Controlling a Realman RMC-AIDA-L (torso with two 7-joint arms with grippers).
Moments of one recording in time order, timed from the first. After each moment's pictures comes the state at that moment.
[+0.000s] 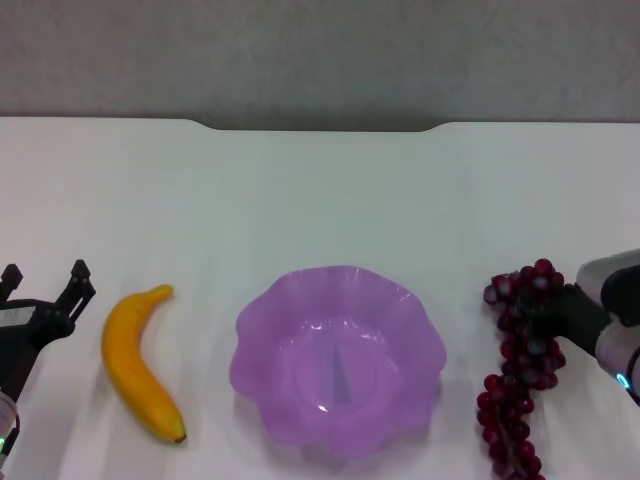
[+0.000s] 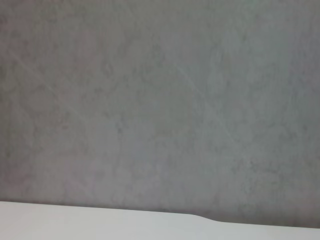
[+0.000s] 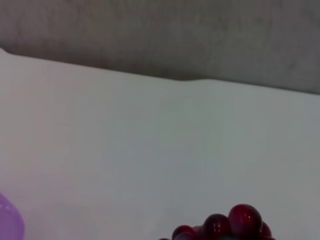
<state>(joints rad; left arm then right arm) -0.26 -2.05 -0.83 -0.35 2.25 1.03 -0.14 0.33 2.01 1.18 0.78 -2.39 -0.05 -0.30</state>
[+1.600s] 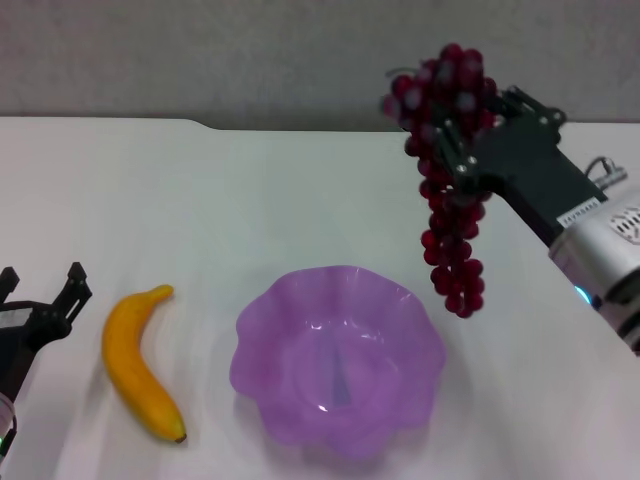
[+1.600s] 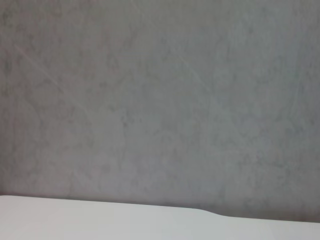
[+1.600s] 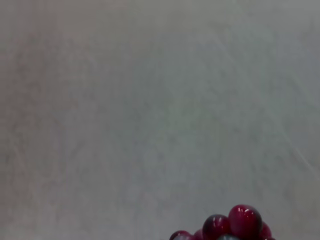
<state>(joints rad) -0.26 -2.05 -0.84 -0.34 2.24 1.02 -0.14 0.18 2.00 1.07 1.20 -2.82 -0.51 -0.19</state>
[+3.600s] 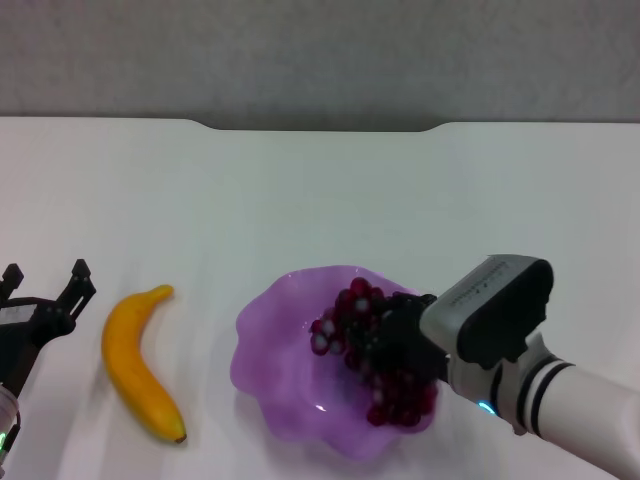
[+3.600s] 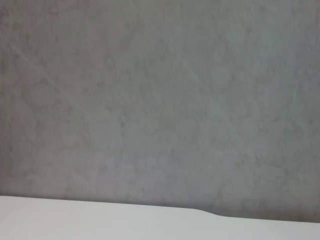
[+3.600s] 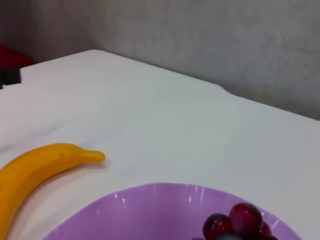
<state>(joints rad) -0.27 -2.05 -0.84 -0.34 2.24 1.01 -0.14 0.45 2.01 0.78 0.87 -2.82 -0.15 0.25</state>
